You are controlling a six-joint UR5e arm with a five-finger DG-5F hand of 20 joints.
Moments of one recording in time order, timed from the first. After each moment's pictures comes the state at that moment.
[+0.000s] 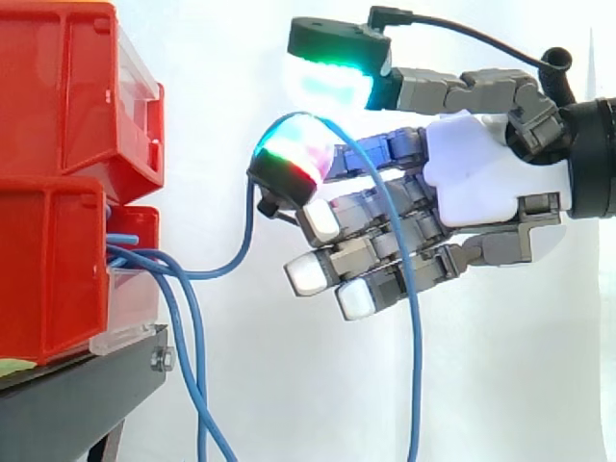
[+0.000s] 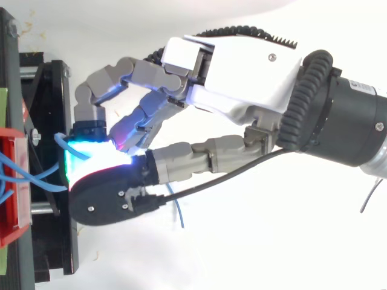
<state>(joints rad) 0.19 -2.29 -1.01 -3.05 -1.13 -0.06</state>
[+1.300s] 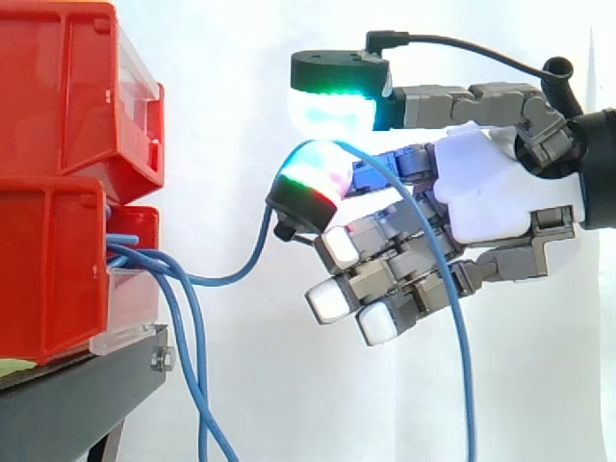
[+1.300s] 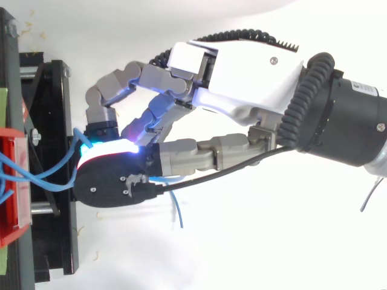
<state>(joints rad) 0.19 -2.29 -1.01 -3.10 -1.13 -0.06</state>
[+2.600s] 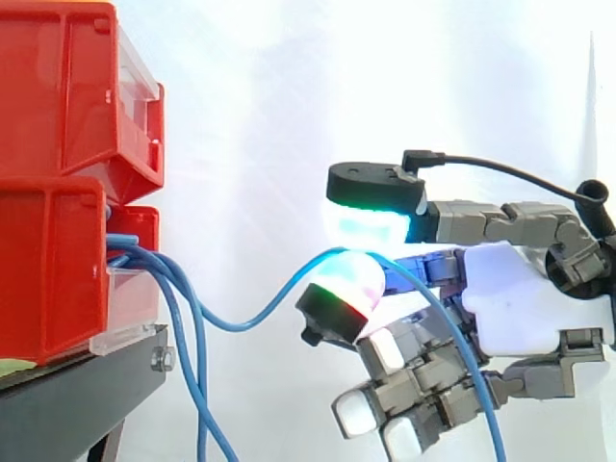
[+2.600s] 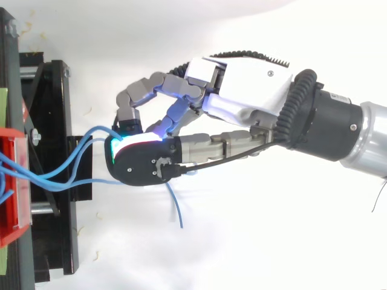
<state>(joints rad) 0.19 -2.29 -1.22 -2.84 -1.11 0.02</state>
